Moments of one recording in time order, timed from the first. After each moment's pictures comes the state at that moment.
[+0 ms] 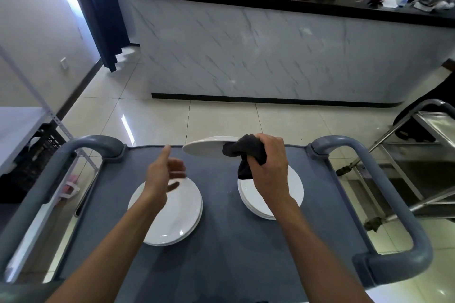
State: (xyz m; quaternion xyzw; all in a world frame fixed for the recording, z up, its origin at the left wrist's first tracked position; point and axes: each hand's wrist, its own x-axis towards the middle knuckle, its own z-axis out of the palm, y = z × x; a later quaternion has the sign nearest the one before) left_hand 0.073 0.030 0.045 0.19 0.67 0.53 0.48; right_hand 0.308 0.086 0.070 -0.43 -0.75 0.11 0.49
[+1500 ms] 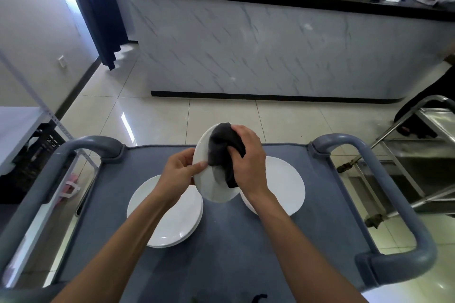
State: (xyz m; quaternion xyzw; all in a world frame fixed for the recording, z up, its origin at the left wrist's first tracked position) left_hand 0.097 0.036 0.057 0.40 0.55 0.52 0.51; right_hand 0.263 0.100 0.056 -0.47 -0.71 0.26 0.46
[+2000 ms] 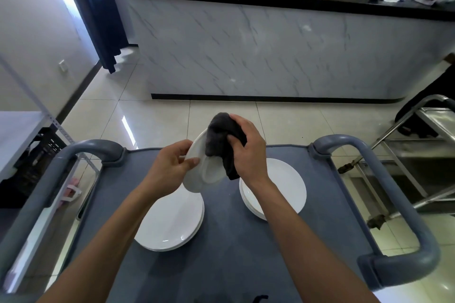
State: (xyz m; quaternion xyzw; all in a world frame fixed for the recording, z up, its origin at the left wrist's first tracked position) left_hand 0.064 0.045 0.068 0.56 0.57 0.45 0.40; right_hand 0.255 0.116 0.079 -0.43 -0.69 0.31 0.49
